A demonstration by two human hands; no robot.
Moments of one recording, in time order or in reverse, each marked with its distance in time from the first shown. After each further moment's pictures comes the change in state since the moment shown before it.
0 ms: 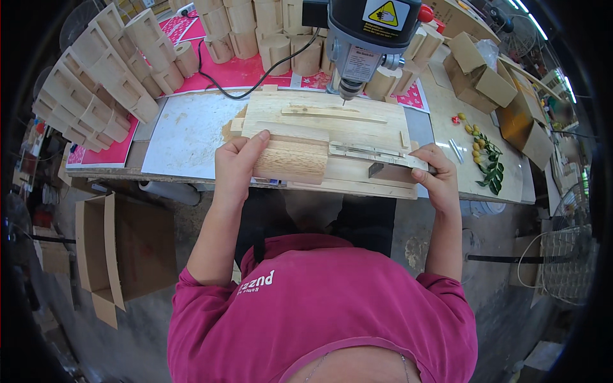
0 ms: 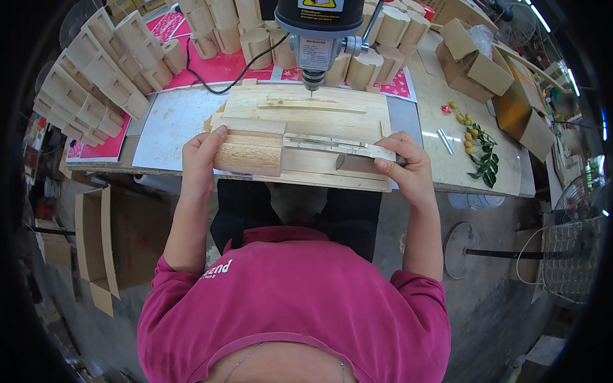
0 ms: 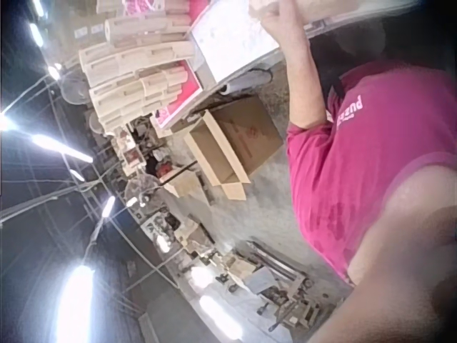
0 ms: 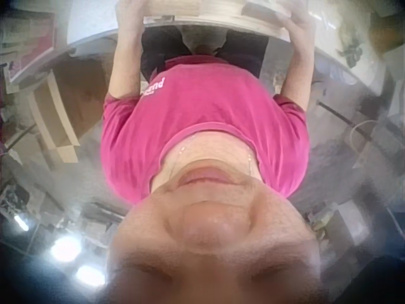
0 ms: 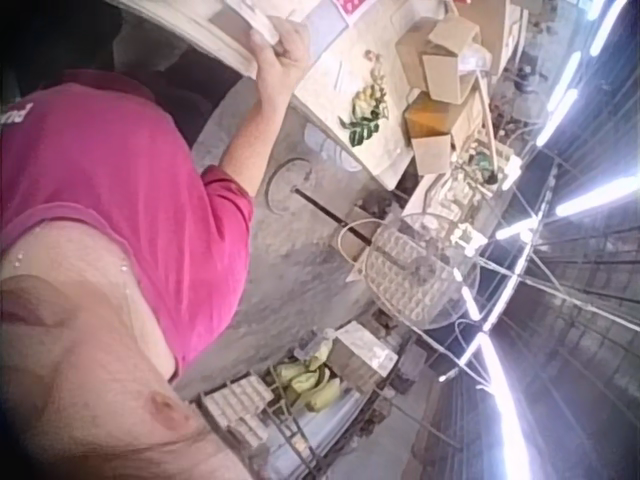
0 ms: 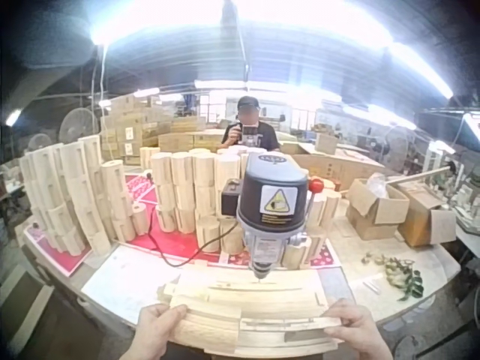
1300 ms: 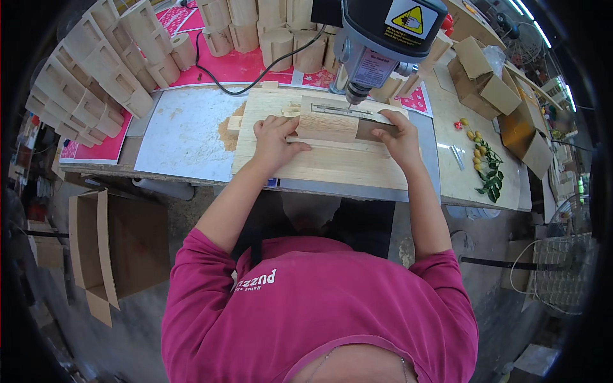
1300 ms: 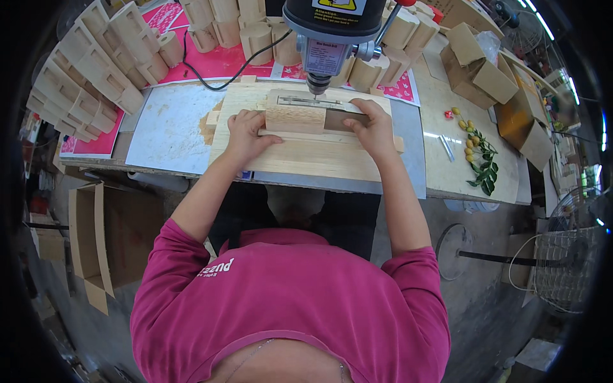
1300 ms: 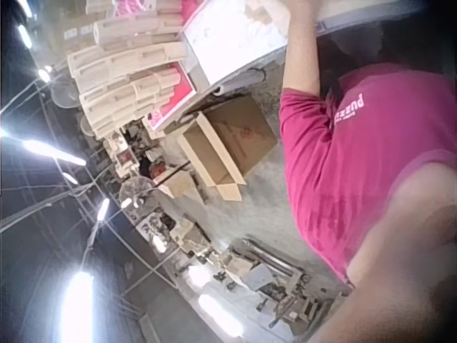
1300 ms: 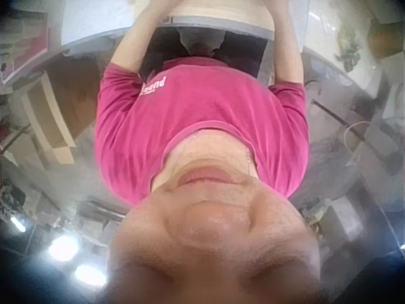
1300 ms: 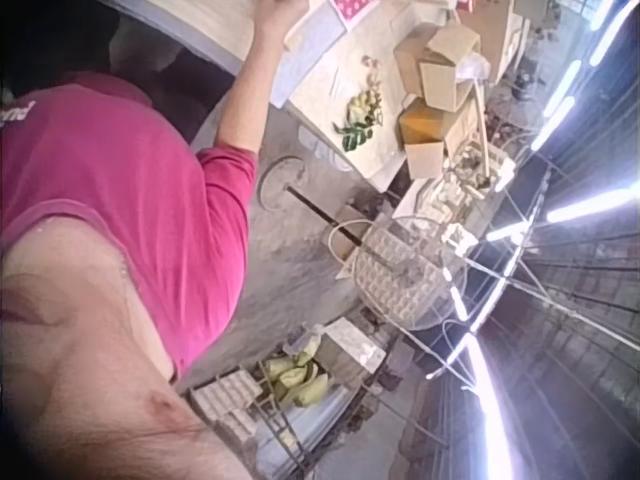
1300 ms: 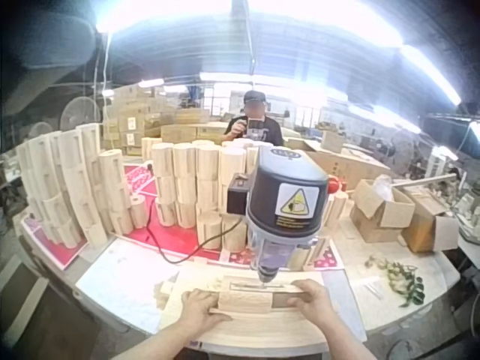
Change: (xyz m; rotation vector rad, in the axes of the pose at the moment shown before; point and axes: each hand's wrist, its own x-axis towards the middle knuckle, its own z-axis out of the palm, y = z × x) left_hand 0.079 -0.098 0.023 1.029 -0.248 0.612; right_hand 0.088 0.091 0.039 -0.415 0.124 -0.011
